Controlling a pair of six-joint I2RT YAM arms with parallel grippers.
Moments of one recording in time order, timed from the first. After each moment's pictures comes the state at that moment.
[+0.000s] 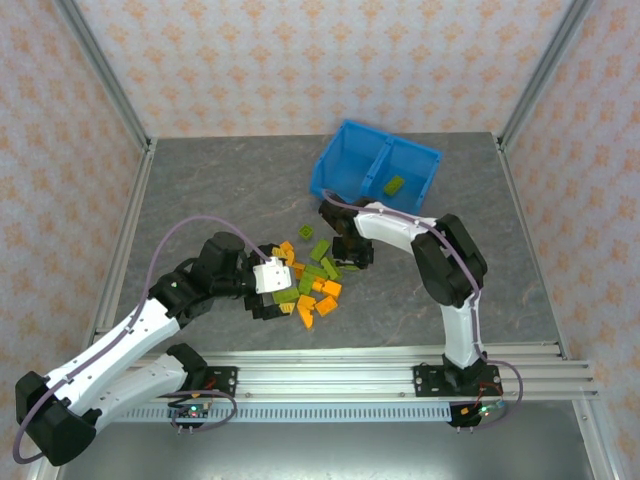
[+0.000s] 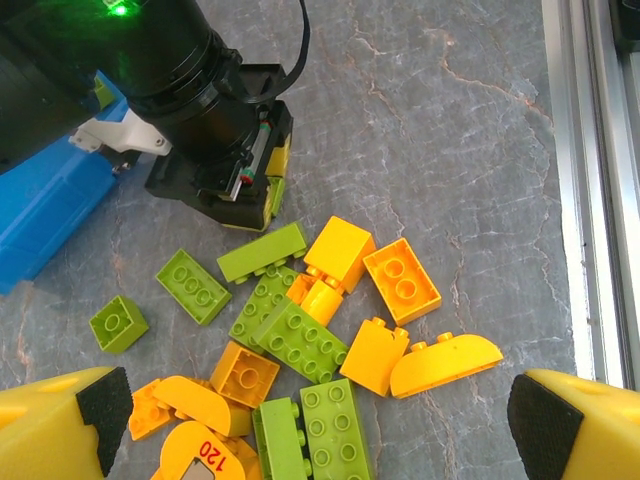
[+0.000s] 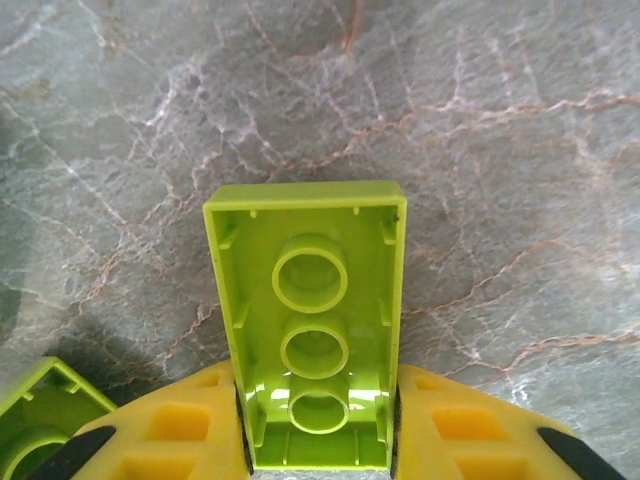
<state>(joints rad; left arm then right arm) -0.59 0.86 0.71 -0.56 0.40 0.67 0.67 2.01 1.43 -0.95 0.02 0.76</state>
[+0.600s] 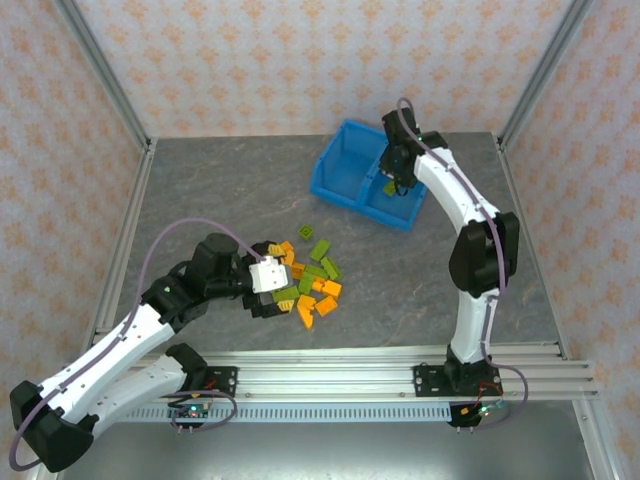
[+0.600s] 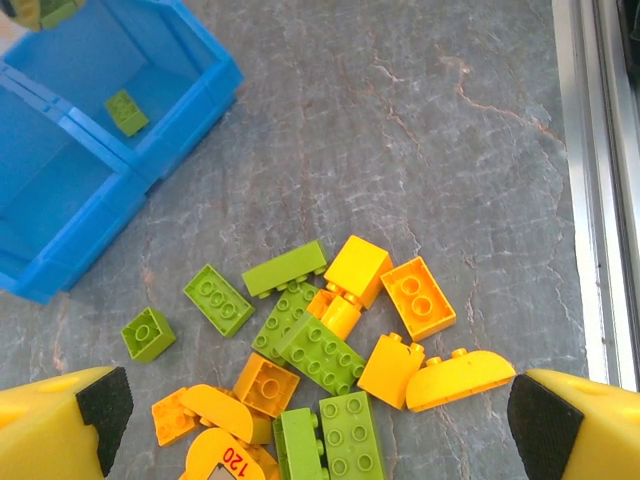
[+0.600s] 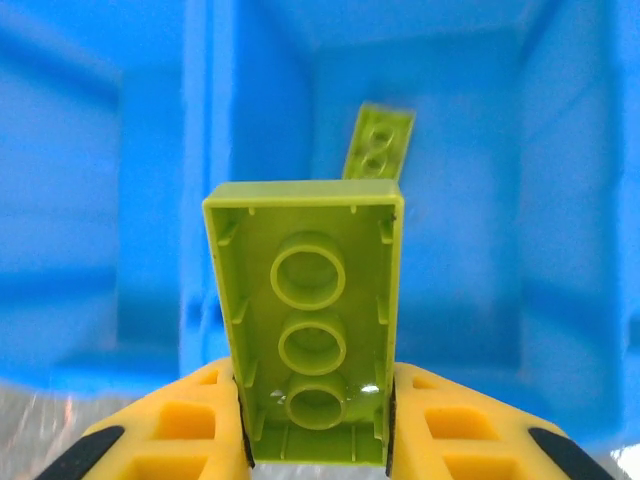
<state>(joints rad) -0.59 0.81 0.71 -0.53 0.38 0.65 0.30 2.00 1.90 -0.95 0.17 0.78</state>
